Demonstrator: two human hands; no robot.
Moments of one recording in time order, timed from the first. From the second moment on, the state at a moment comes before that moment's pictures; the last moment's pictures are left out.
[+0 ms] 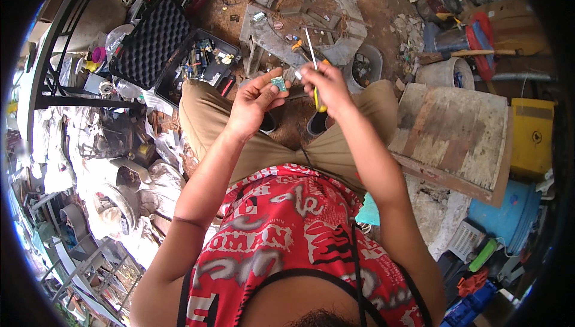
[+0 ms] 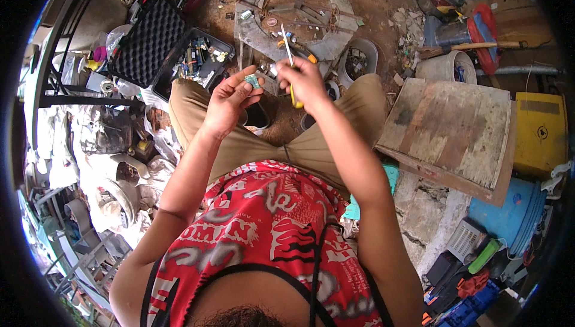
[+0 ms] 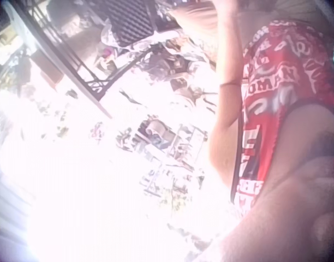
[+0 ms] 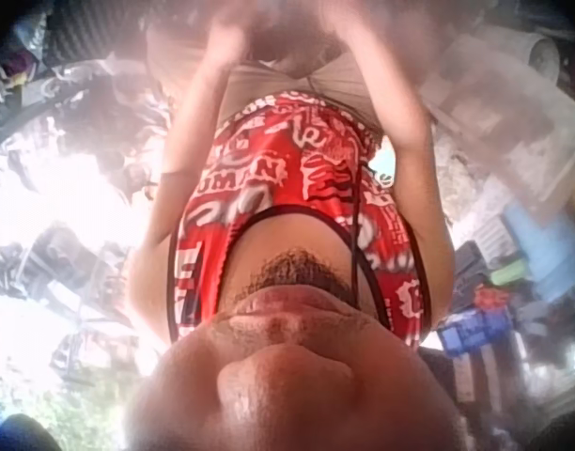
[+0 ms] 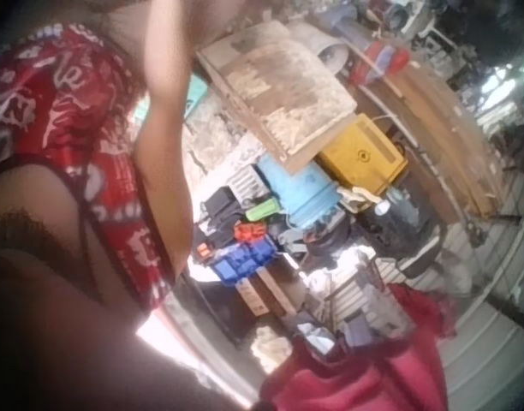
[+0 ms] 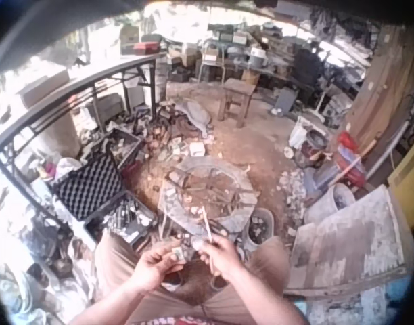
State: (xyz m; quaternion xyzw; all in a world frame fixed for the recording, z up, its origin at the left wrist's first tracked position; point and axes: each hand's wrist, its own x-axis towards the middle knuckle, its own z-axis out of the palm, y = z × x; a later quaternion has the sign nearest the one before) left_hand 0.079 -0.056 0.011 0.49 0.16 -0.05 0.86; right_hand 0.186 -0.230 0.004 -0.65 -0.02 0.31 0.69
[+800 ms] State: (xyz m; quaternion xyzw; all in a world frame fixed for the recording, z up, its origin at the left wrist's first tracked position) left_hand 0.089 -0.075 -0.040 0.52 0.21 -0.06 0.83; right_hand 0.155 -0.260 -0.021 -0.68 -0.03 0.33 0.66
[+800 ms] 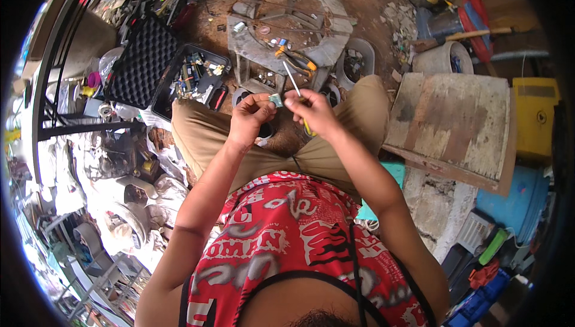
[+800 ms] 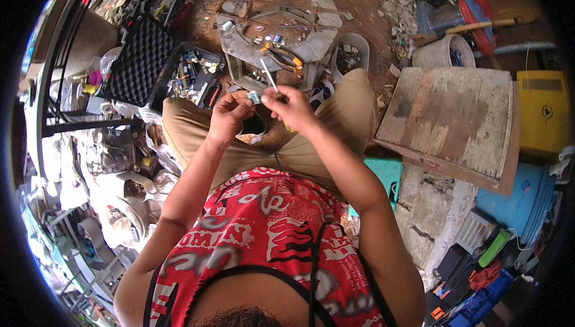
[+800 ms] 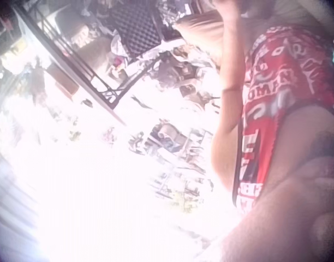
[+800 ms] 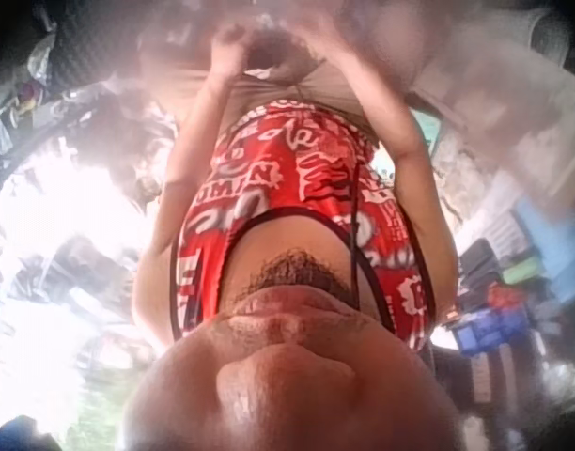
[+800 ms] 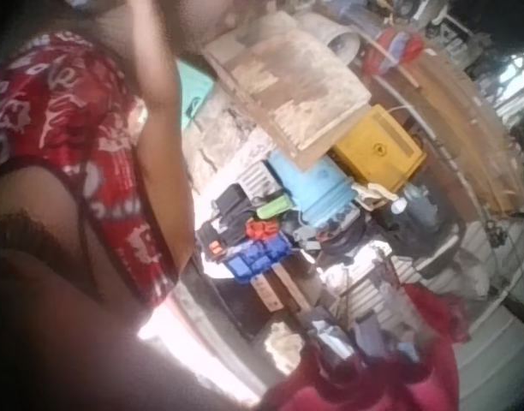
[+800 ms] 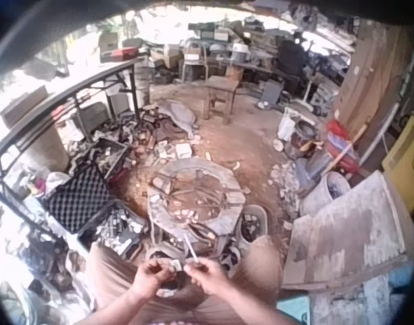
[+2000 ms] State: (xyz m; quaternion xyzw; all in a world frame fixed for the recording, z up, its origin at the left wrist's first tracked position) left_hand 0.289 0.062 -0.098 0.97 0.13 0.05 0.20; right_hand 0.265 -0.283 -0.049 -0.83 -0.16 0.22 0.49
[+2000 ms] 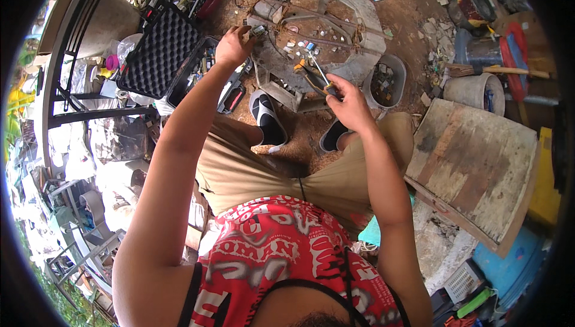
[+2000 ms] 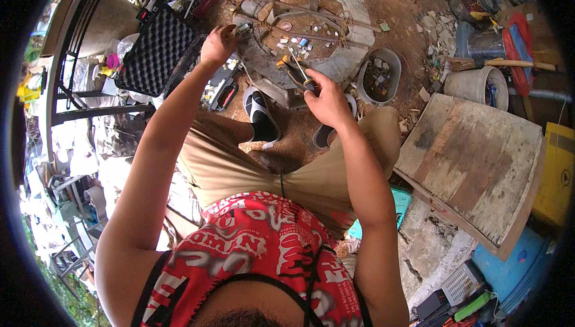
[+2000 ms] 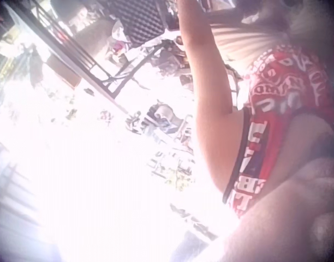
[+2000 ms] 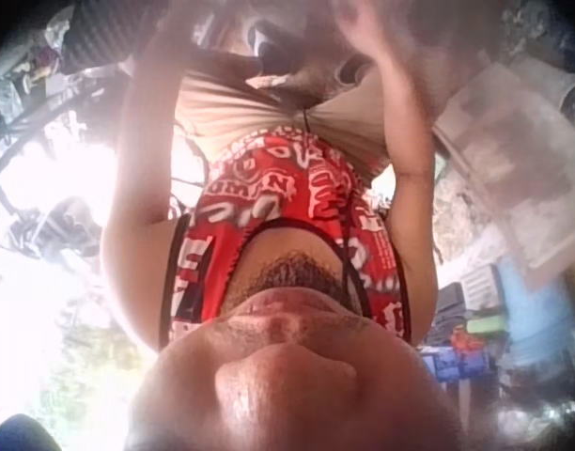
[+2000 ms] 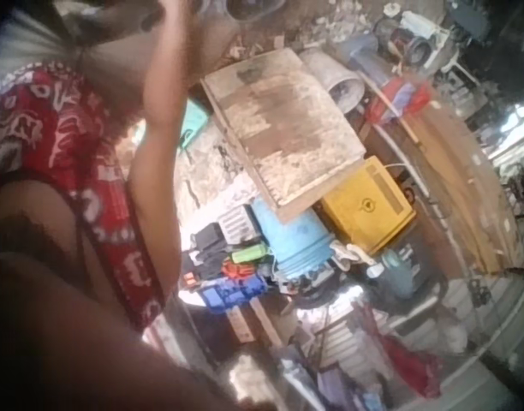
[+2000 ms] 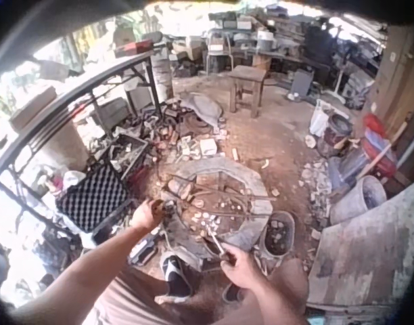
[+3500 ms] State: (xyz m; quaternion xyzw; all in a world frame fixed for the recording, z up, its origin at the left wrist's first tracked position) left_hand 0.260 0.045 -0.086 0.49 0.25 0.02 0.83; right_hand 0.277 -0.261 -0.065 -0.78 -0.11 0.17 0.60
